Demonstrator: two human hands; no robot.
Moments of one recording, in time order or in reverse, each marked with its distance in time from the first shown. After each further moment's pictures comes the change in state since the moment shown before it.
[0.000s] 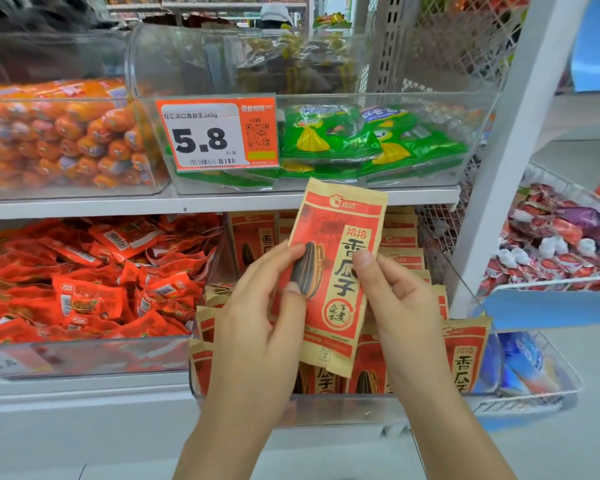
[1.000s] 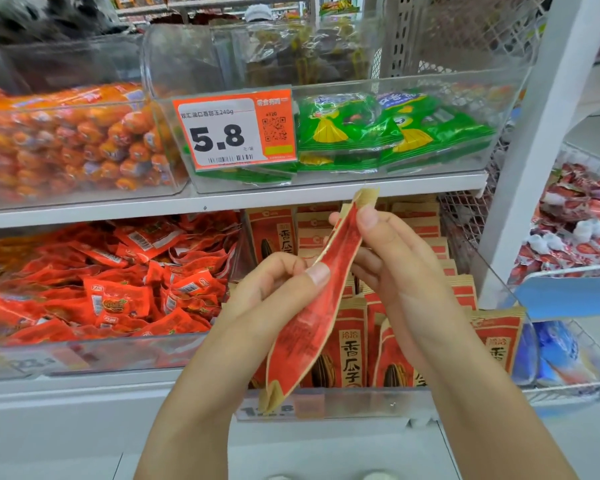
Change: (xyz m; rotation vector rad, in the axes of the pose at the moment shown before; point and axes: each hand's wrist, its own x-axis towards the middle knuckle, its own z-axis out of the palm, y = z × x) left_hand 0.023 0.014 -0.036 -0.335 -0.372 -0.403; right_hand 0.022 -0.005 0.015 0.016 -0.123 0.008
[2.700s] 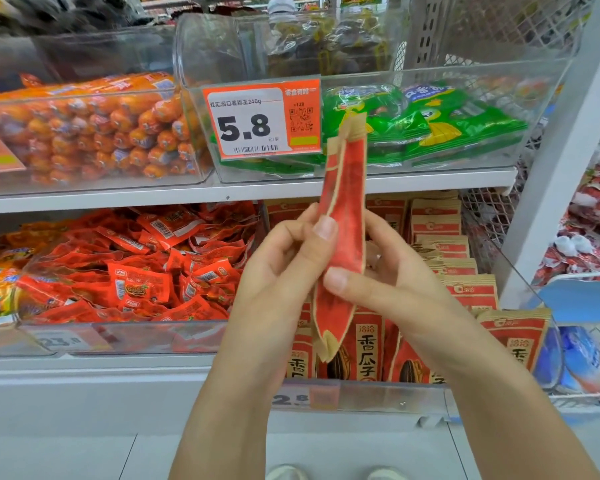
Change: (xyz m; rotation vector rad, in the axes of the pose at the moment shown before) left_hand -0.002 -0.001 0.003 -0.150 0.121 0.220; right_hand -0.003 0.008 0.000 -0.166 -0.334 0.009
